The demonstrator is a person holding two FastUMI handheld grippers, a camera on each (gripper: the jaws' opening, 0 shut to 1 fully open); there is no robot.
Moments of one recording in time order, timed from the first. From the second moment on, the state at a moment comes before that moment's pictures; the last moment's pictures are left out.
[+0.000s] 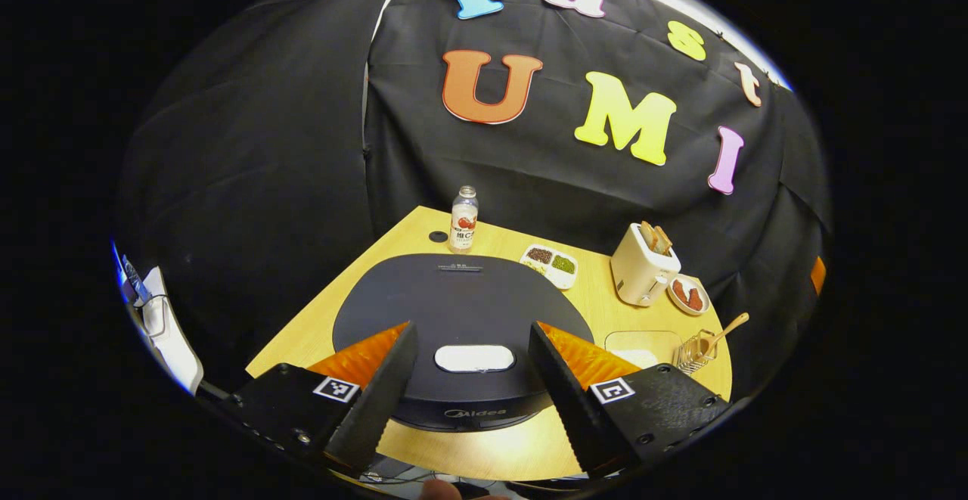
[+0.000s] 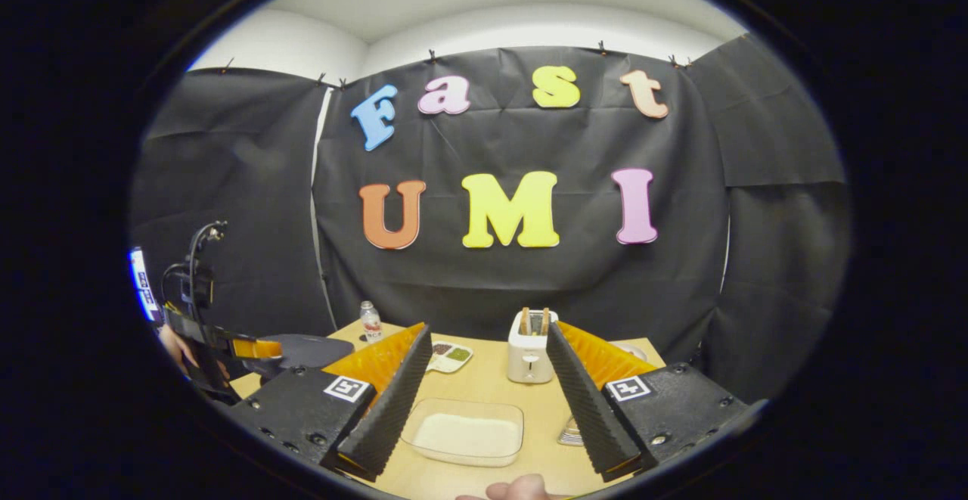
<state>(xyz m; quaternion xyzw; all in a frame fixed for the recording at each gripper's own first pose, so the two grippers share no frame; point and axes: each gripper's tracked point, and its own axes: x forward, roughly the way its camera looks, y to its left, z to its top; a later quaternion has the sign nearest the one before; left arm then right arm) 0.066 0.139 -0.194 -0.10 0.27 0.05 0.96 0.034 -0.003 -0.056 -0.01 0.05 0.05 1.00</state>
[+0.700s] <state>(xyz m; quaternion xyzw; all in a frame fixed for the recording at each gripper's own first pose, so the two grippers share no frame) 0.045 0.130 -0.254 -0.06 0.24 0.09 0.96 0.025 0.015 -0.053 -0.02 0.05 0.05 1.00</state>
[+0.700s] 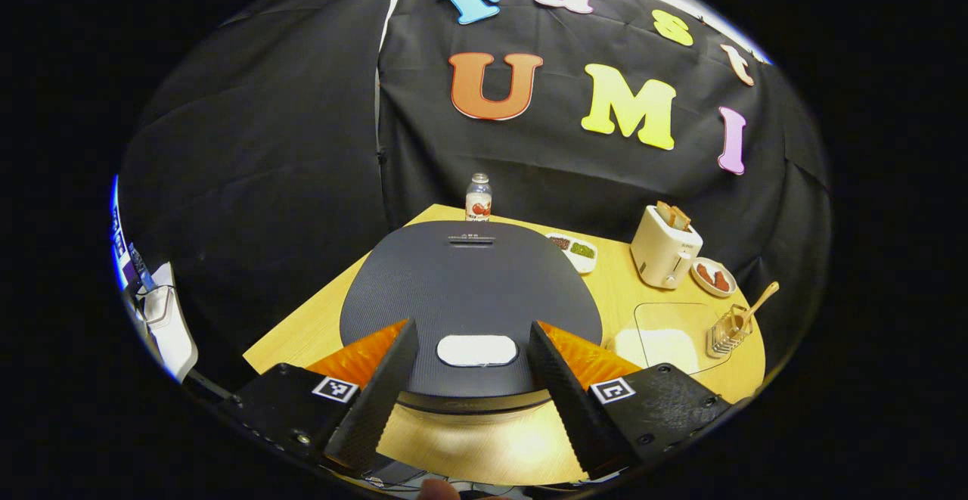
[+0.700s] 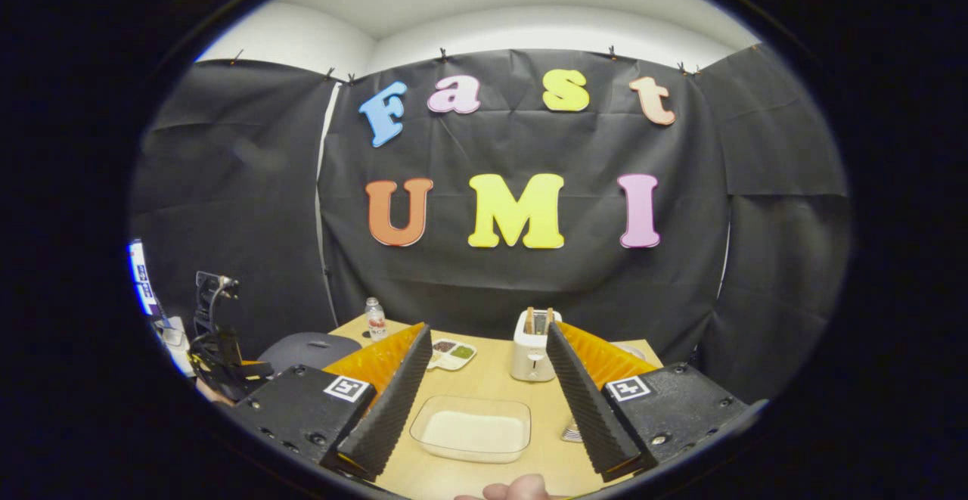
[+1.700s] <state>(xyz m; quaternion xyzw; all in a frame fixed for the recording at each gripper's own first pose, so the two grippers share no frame) 0.031 0.117 -0.163 -0.07 0.16 0.05 0.98 -0.017 -0.009 -0.022 -0.01 0.01 -0.02 1.00</state>
